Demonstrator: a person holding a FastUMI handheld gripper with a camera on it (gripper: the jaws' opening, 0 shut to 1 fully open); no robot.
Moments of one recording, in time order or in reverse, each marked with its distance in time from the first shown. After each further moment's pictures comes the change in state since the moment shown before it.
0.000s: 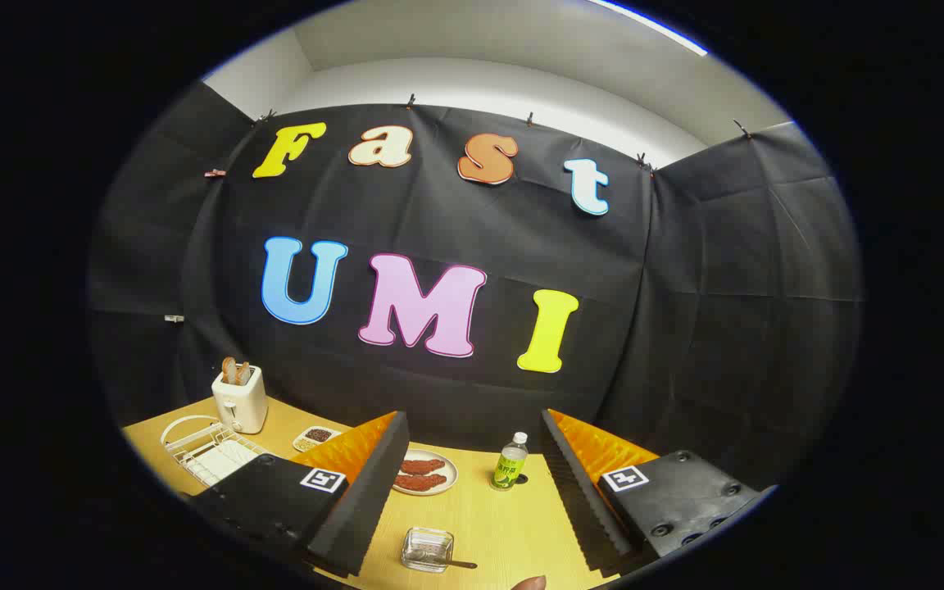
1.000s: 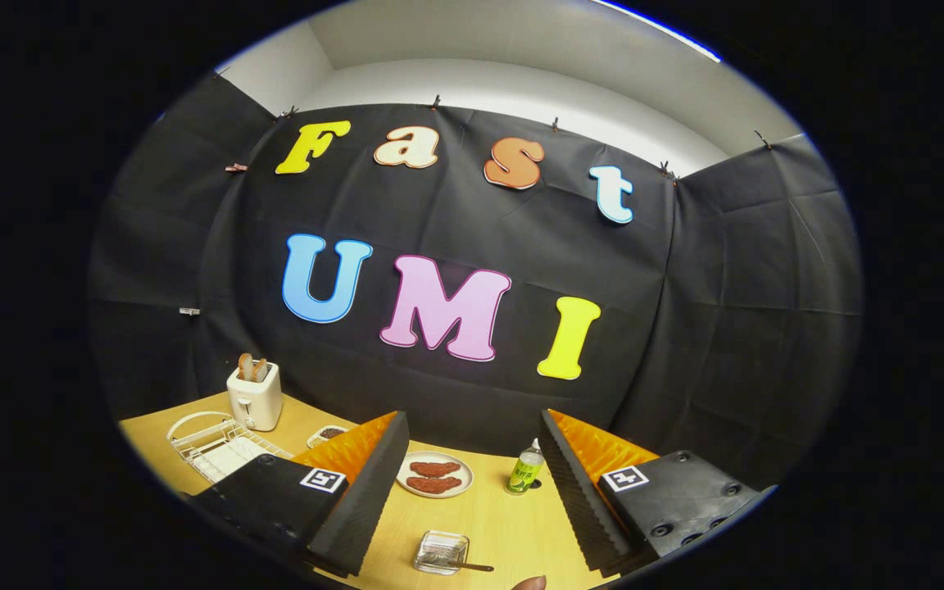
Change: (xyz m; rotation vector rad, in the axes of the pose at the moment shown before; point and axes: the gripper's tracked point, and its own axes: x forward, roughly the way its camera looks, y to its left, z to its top) arm 0.002 0.038 0.004 -0.026 -0.002 0.068
